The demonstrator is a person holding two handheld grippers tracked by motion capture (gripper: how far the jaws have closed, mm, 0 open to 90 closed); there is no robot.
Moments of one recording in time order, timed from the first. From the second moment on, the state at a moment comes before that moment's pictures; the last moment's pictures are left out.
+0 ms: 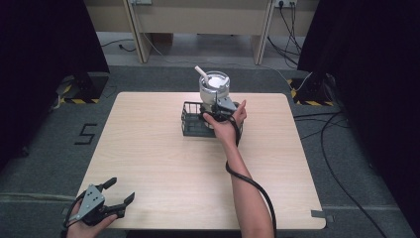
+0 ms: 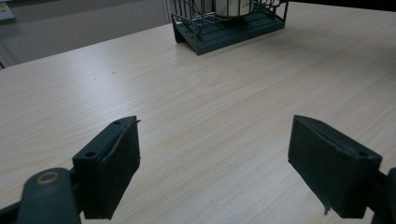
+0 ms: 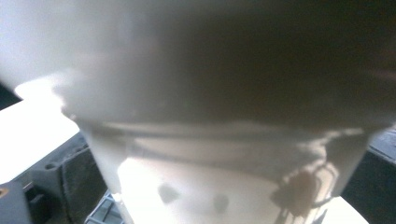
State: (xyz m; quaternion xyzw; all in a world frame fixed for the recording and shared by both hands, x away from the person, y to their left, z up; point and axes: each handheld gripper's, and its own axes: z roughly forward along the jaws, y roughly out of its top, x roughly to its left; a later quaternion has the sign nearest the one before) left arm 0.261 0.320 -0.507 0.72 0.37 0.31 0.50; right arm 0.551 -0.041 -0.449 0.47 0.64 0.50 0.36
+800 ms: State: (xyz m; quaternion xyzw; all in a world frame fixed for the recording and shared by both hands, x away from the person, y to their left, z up) left arm 0.260 0.321 -0.506 0.72 0.37 0.31 0.49; right arm 0.534 -0.043 -0.447 0.46 0.64 0.50 0.36
